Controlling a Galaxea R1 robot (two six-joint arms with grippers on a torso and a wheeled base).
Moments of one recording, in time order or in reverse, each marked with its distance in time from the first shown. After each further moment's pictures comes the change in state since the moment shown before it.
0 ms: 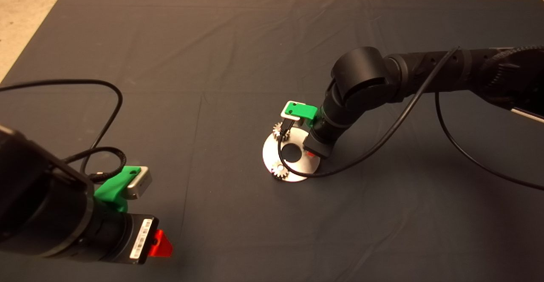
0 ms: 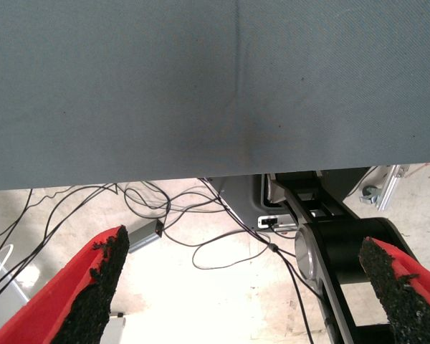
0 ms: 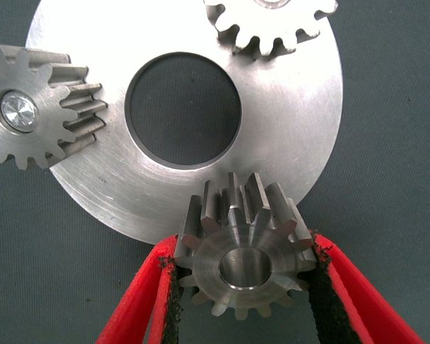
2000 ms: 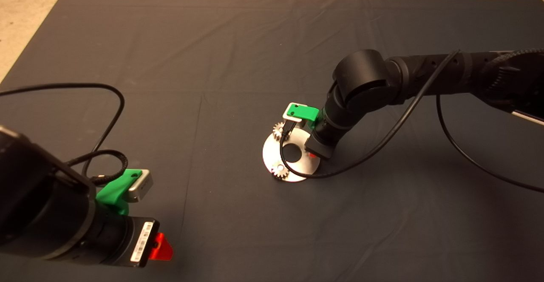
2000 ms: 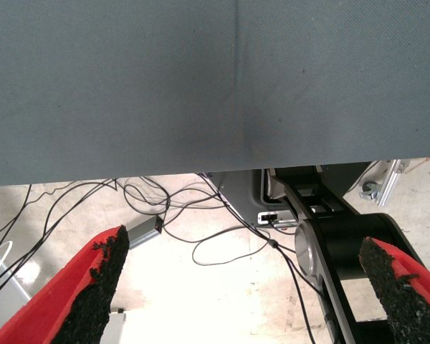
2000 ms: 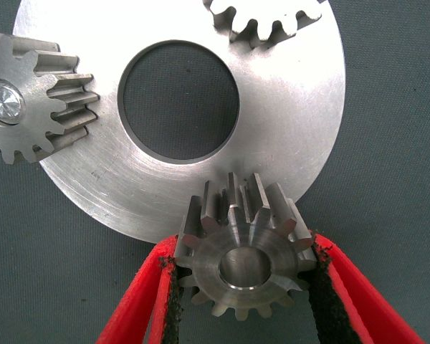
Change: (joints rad) left arm 0.014 0.003 0.000 0.000 0.000 0.000; right arm -0.013 -0.009 0.000 -0.003 0.002 -0.001
